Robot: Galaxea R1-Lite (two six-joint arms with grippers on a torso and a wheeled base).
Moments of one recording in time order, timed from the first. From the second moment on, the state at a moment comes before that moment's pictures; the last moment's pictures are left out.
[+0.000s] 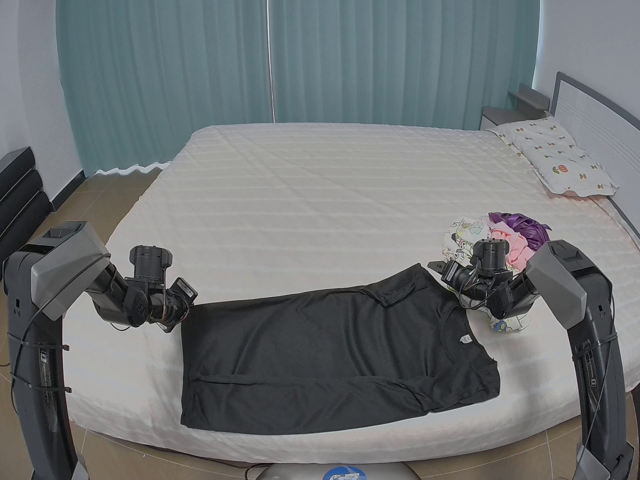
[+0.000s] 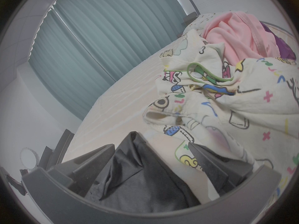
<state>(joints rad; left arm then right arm) -0.02 2.40 -1.15 -0.50 -0.05 -0.91 0.08 2.72 -1.58 -0.70 0.13 0.58</state>
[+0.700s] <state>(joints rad) -0.02 2.40 -1.15 -0.50 -0.05 -0.91 0.14 2.69 -1.50 -0.87 0.16 0.56</state>
